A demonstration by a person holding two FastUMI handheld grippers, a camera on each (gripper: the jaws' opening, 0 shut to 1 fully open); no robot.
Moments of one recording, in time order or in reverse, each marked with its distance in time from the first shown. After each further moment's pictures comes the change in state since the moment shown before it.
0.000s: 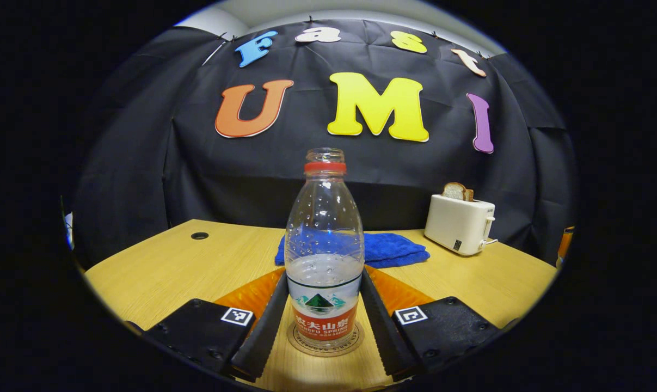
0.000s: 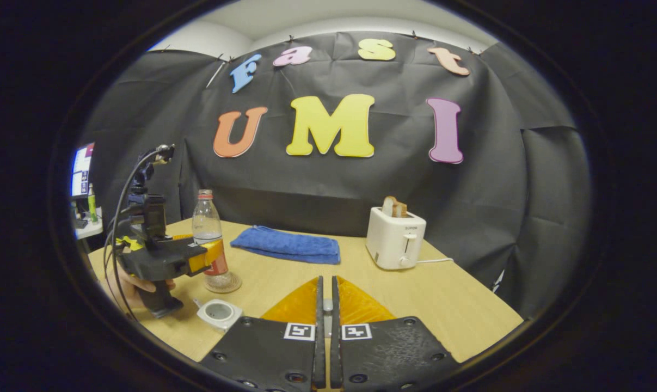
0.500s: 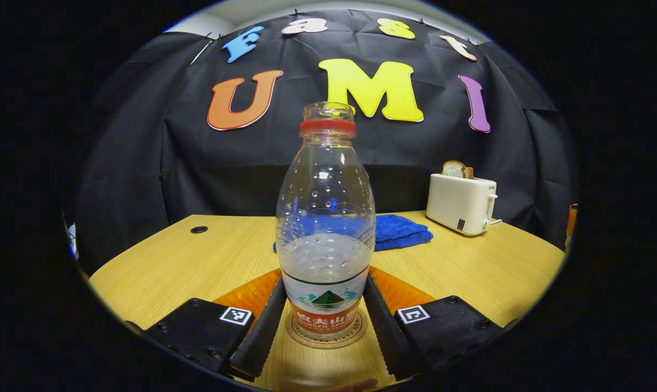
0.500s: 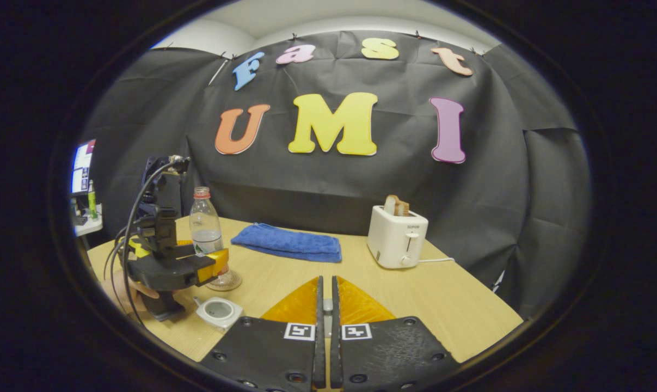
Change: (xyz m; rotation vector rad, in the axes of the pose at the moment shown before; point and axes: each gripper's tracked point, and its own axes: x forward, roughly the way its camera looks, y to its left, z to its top) left arm 0.000 -0.005 -0.022 0.061 0.072 0.003; right arm 0.002 0.001 -0.004 -0.011 0.006 -0.001
